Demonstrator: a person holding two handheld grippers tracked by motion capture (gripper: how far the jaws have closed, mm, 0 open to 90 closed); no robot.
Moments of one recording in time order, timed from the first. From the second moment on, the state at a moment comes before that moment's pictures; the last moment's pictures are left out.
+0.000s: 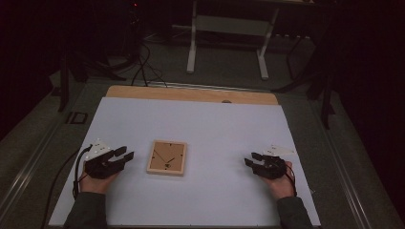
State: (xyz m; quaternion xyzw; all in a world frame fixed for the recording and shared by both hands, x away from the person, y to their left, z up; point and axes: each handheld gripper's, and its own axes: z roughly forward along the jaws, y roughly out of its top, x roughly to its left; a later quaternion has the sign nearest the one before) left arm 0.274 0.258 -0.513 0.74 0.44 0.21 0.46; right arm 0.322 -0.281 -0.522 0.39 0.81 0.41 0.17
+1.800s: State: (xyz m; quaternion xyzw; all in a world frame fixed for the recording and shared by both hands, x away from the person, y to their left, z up) left arm 0.285 0.238 -0.524 0.79 0.41 0.15 0.44; right arm 0.317 -0.264 -0.521 0.35 0.83 0.41 0.17
